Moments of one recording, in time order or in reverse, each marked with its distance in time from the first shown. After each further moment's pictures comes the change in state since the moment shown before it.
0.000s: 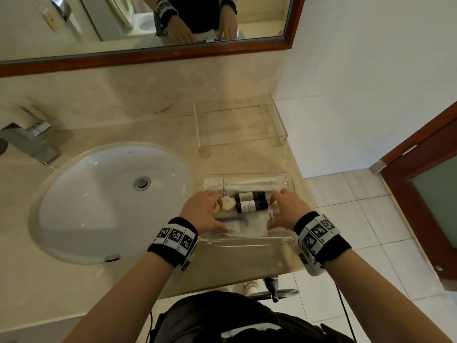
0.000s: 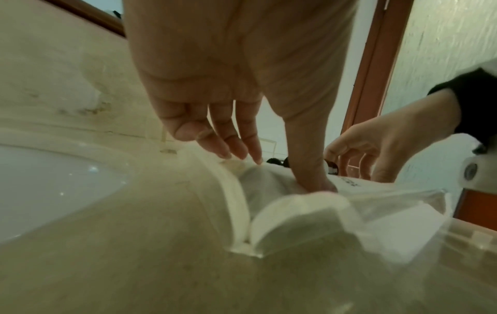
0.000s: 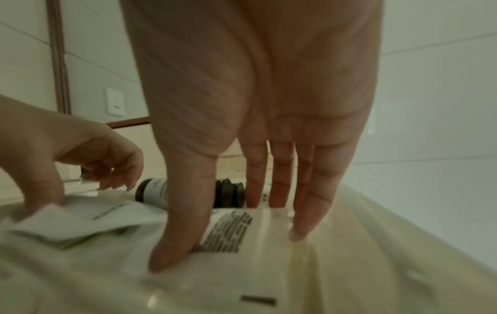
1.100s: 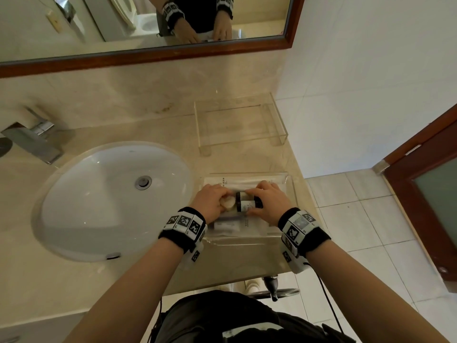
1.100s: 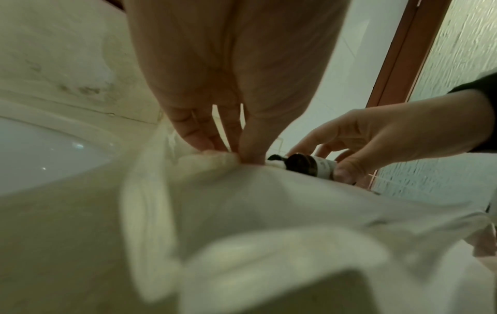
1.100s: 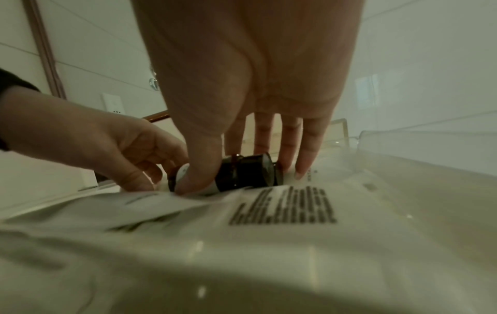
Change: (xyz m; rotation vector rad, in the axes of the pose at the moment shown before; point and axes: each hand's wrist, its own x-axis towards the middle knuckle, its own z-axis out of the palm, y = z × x) left_hand 0.027 0.004 0.008 -0.065 0.062 0.049; right_hand 0.017 -0.024 0.011 0.012 0.115 -0.211
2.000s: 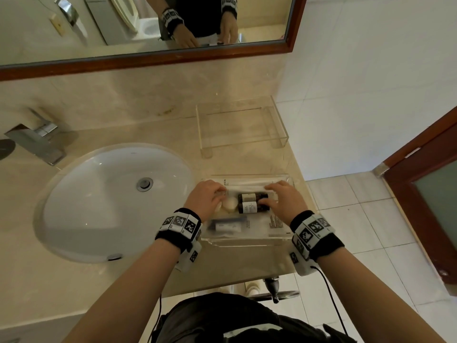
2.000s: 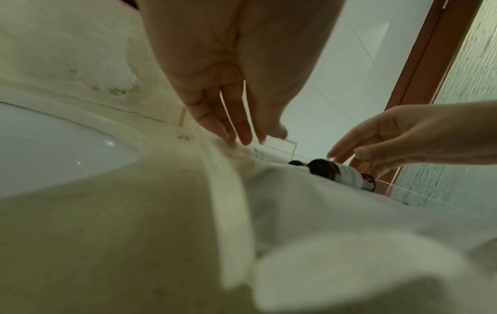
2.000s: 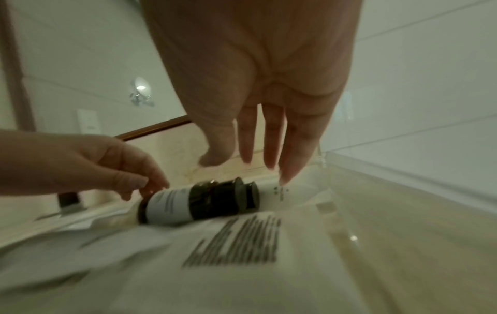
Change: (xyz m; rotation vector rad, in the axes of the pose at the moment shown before) left_hand -0.001 -0.011 -0.005 -0.118 0.205 0.004; right_hand -0.009 0.016 -0.009 0.197 0.188 0.157
